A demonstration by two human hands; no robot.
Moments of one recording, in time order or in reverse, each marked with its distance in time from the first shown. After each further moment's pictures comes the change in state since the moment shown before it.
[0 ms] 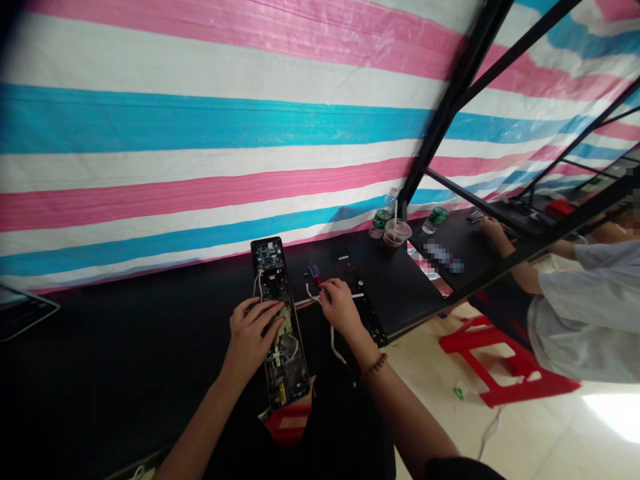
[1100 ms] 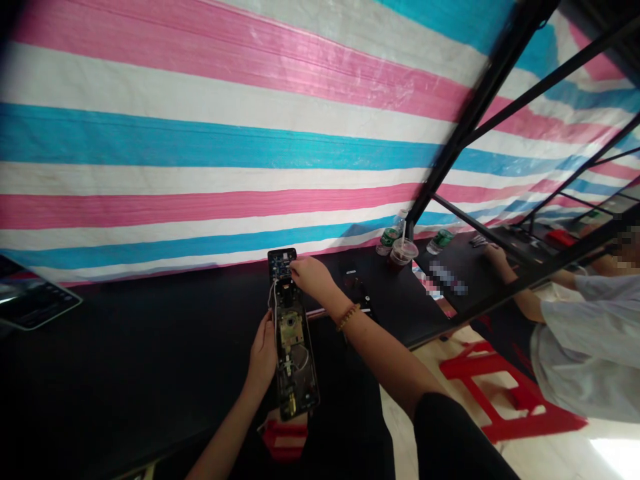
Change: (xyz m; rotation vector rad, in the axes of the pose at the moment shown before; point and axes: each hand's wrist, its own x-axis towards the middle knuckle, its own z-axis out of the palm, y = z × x) left_hand -0.025 -0.008 0.047 -0.742 0.195 -0.726; right_hand 0.119 -0.095 0.000 -0.314 -0.267 -0.294
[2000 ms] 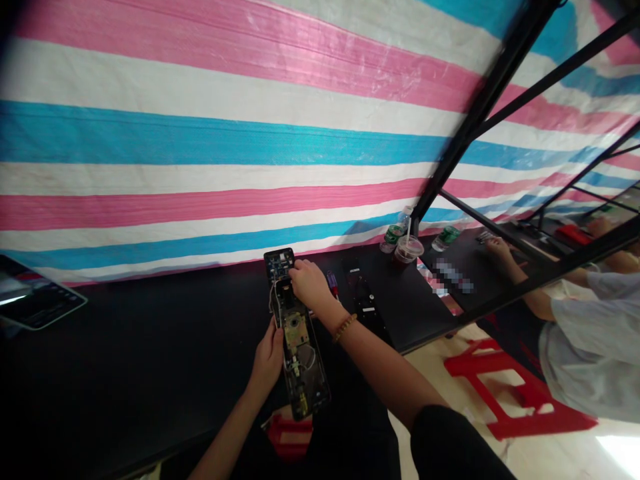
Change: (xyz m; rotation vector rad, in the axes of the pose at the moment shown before) left_hand 0.001 -0.006 -0.011 0.064 -0.191 0.135; right_hand -0.009 -0.013 0.025 -0.036 0.034 -0.031
